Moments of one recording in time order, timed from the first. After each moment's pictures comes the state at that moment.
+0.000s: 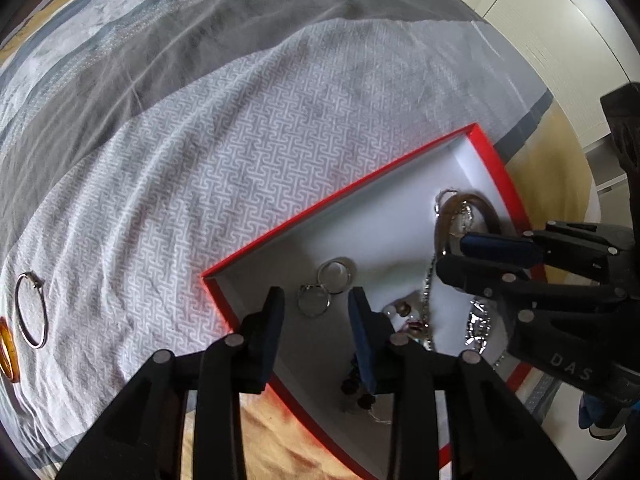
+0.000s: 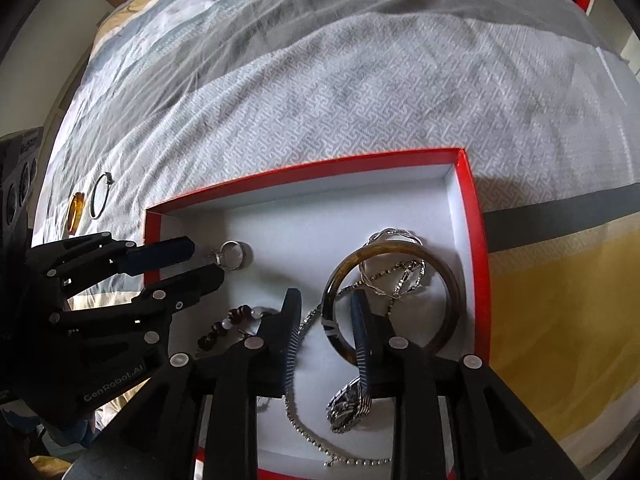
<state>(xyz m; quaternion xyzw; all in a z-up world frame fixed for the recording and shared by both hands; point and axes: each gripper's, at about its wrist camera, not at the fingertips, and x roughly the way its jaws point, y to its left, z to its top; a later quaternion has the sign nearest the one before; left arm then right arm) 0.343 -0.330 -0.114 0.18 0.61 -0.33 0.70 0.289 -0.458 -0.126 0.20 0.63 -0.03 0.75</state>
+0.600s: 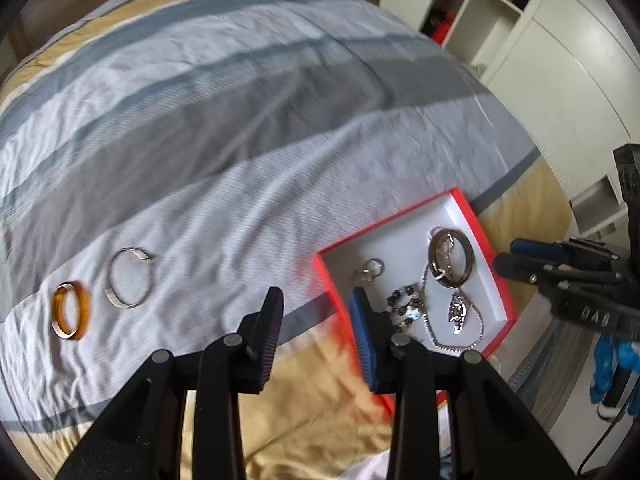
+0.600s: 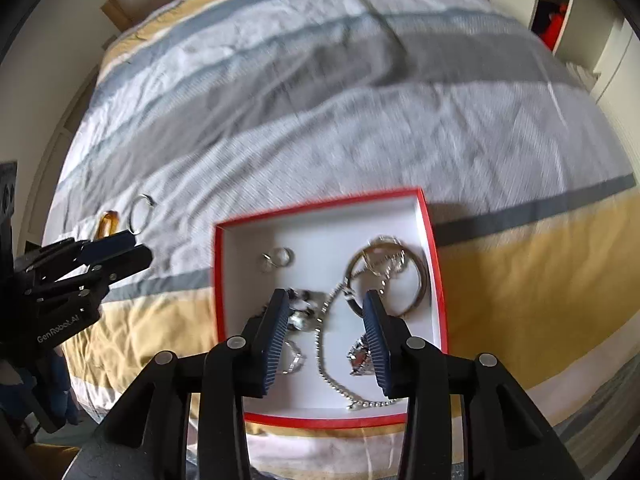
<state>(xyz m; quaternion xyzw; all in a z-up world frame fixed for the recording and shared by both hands) 0.334 -0.237 0.000 0.13 0.55 -0.30 0.77 0.252 -0.448 -0.023 0.19 0.58 -0.06 0.79</state>
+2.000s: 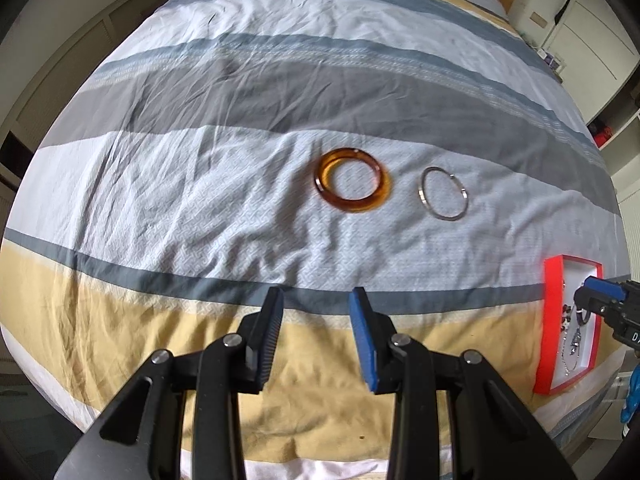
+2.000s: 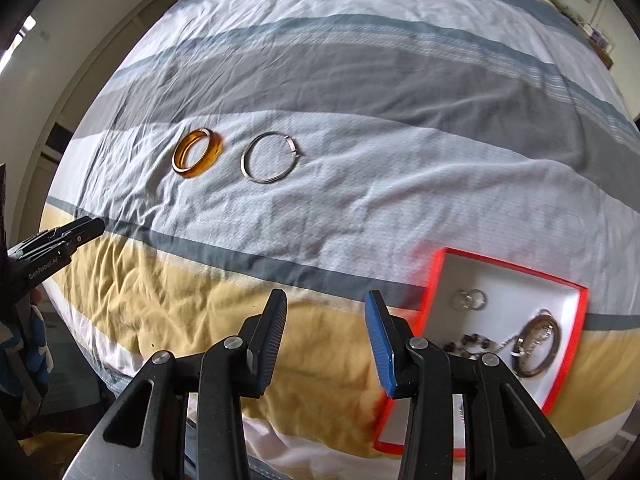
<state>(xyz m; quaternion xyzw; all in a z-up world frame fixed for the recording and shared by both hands) 0.346 0.054 -0.023 0.00 0.59 -0.03 0.81 0.335 -0.256 -0.022 0.05 0.63 0.09 0.77</state>
